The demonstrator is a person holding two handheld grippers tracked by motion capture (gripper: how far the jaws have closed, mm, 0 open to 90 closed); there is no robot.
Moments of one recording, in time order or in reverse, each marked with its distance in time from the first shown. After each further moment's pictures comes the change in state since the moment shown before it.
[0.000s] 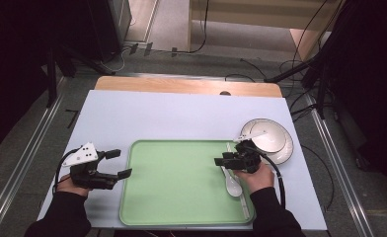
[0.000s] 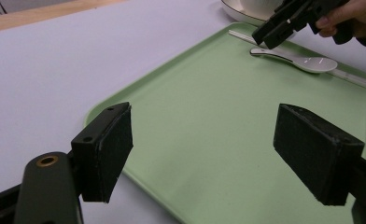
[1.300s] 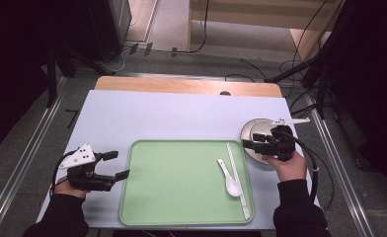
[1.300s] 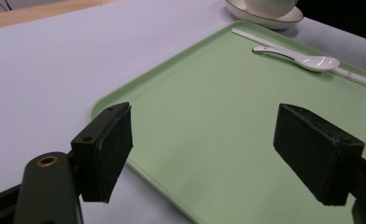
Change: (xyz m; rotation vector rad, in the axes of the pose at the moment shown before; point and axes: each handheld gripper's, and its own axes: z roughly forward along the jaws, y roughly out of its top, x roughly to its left) left arm -0.001 -0.004 -0.005 0.000 0.012 -0.011; right arm -0.039 0.013 -0.086 -0.170 -0.087 0.032
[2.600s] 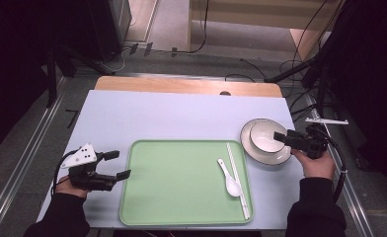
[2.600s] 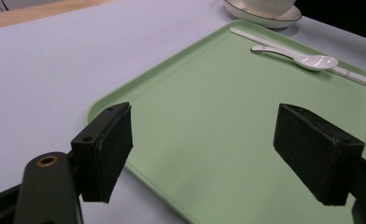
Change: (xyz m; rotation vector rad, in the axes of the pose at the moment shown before) left arm 0.000 0.002 0.003 0.004 -0.008 0.009; right arm -0.072 -0.017 -0.043 -0.087 -0.170 0.165
